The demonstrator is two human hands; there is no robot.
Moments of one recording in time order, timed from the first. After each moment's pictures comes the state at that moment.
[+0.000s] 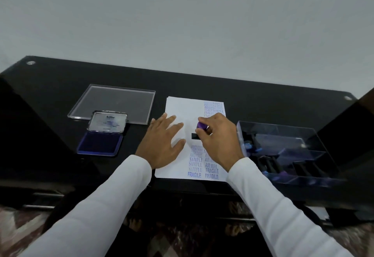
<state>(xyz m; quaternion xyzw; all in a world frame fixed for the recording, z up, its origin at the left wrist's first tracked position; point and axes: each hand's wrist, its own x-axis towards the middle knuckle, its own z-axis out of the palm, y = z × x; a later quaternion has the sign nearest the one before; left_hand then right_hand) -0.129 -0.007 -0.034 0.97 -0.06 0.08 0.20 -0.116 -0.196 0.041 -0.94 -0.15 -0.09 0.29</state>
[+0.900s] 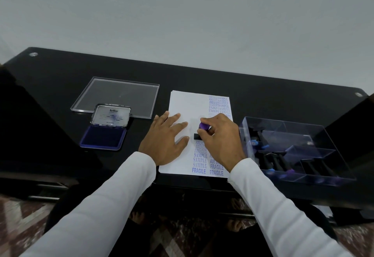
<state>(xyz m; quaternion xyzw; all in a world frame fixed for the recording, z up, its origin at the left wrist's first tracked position) -0.126 -0.005 -0.045 0.98 -0.06 0.07 0.17 -0.117 -0.192 0.024 -0.94 -0.15 -0.08 0.30</state>
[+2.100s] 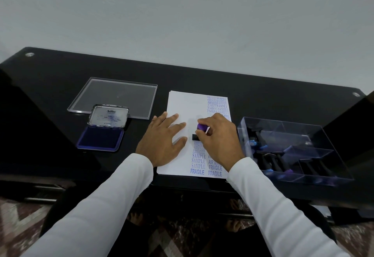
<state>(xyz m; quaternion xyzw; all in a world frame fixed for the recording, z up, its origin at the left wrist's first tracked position) -0.127 -0.003 -0.044 0.98 -0.05 0.05 0.17 -0.113 -0.193 0.025 -0.94 -0.16 -0.08 0.28</state>
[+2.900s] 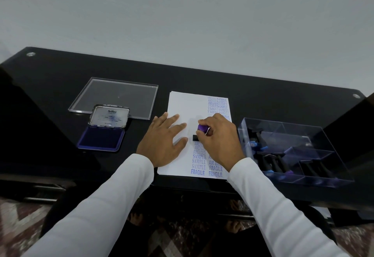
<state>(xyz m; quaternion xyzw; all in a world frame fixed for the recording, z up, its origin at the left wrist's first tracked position) -0.128 -0.003 -0.045 0.98 -0.05 0.06 0.17 -0.113 -0.191 0.025 -0.94 -0.17 -0.08 0.29</state>
